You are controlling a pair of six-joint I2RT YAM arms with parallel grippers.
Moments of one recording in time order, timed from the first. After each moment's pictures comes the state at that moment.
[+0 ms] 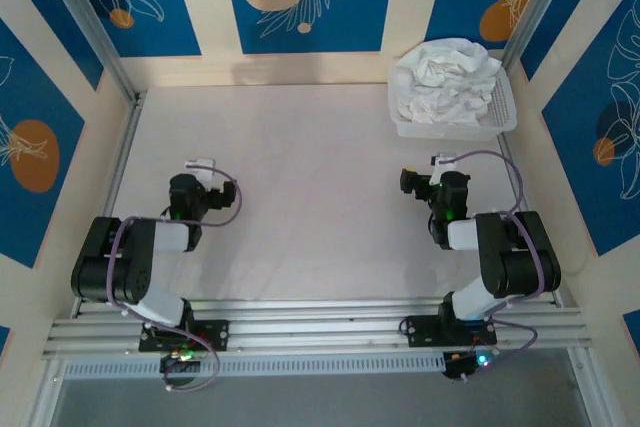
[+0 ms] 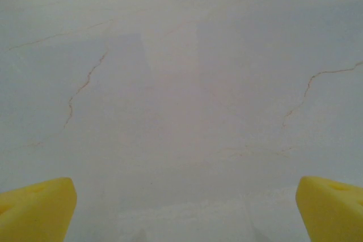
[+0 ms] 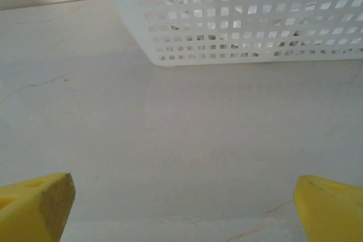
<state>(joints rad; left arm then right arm) -0.07 1.54 0.40 0.69 0.01 0.08 0.03 1.53 0.37 0.78 0.00 0.11</state>
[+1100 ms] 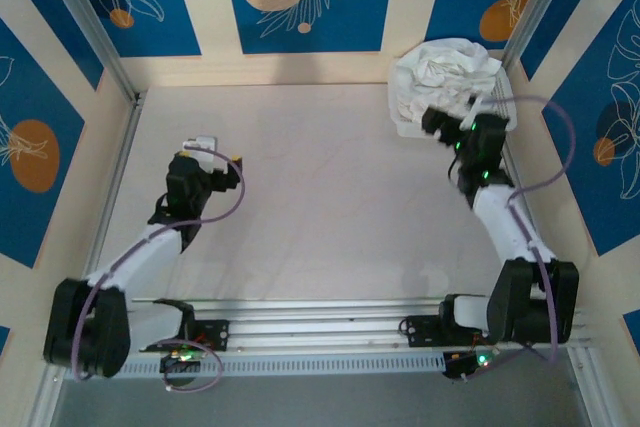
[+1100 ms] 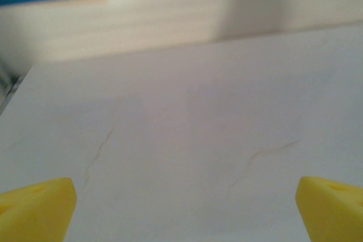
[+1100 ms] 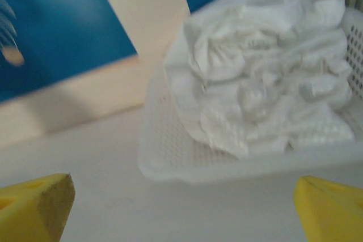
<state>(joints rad) -0.24 1.12 0.59 0.24 -0.12 0.01 -0.08 1.31 0.97 0.05 -0.10 0.35</state>
